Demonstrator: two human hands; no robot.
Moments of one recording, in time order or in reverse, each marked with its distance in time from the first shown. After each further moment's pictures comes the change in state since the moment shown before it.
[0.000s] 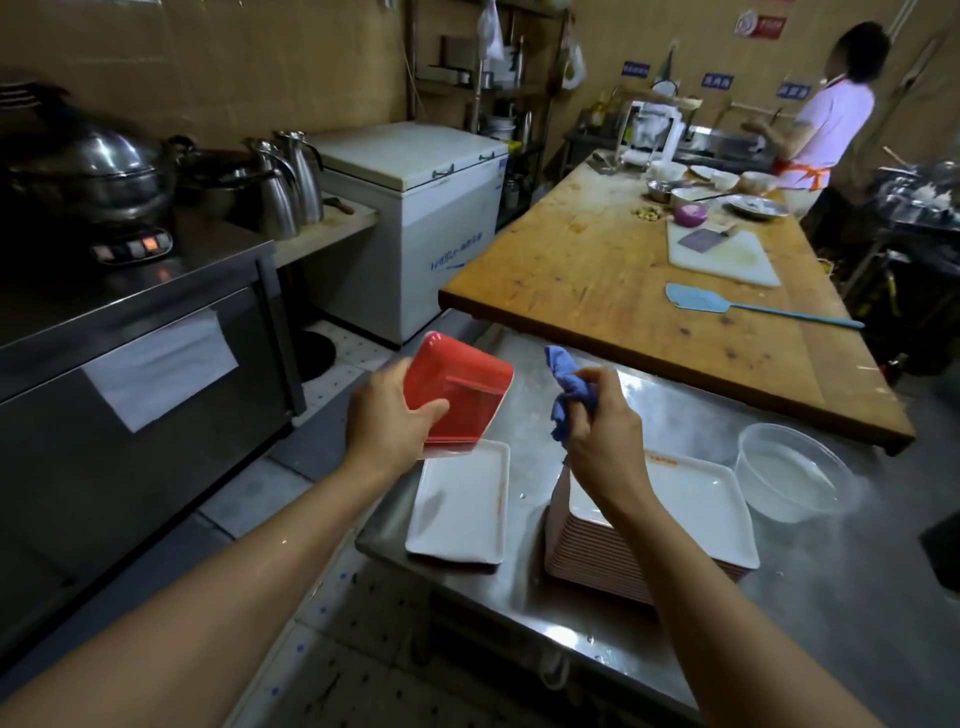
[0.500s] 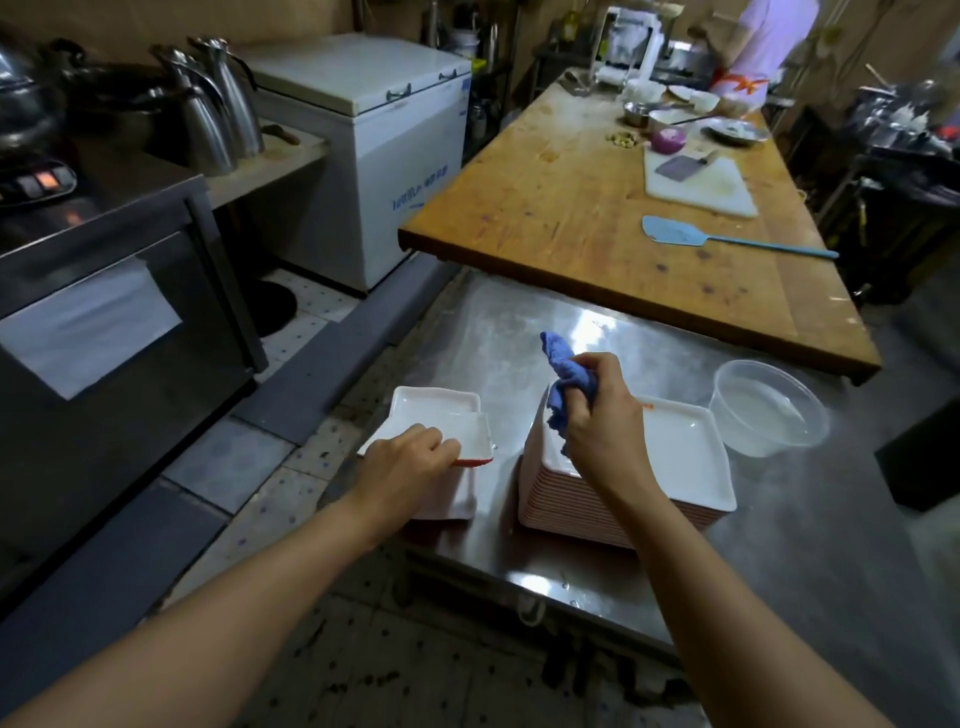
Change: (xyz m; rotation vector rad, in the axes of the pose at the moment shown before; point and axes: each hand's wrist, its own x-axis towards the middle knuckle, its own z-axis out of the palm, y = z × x) left_hand -0.050 -0.048 0.063 0.709 -0.390 0.713; right_hand -0.016 0.038 -0.017 -0.062 -0.004 0.126
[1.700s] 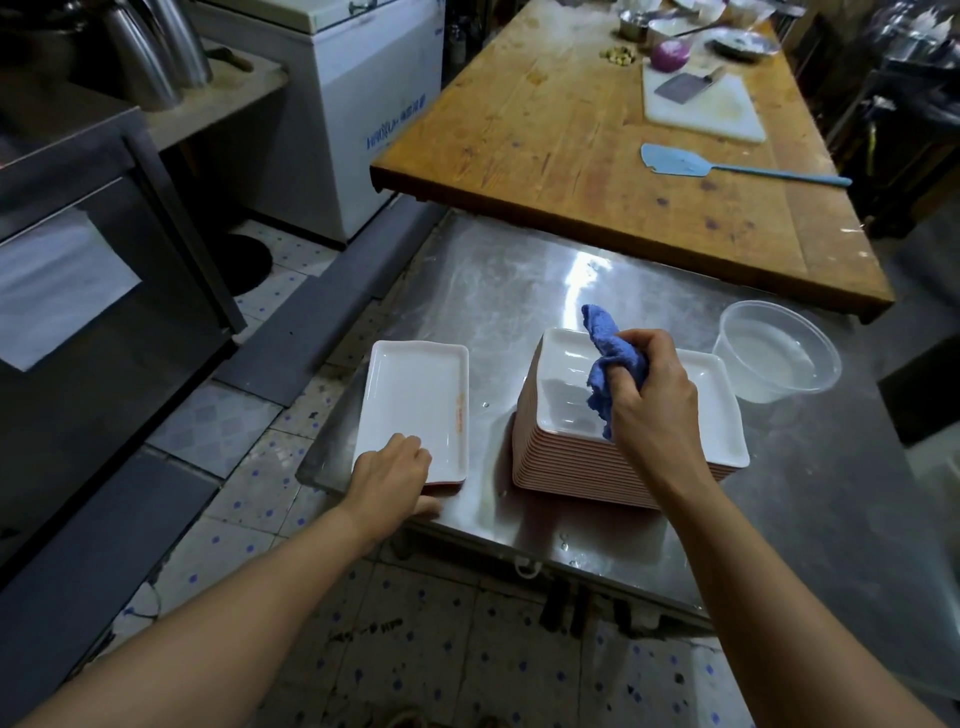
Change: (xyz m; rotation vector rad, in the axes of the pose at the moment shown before) left_hand -0.022 -0.010 0.104 0.050 -0.527 -0.158; right_hand -0.005 0.039 -0.027 -0.097 0.092 0.146
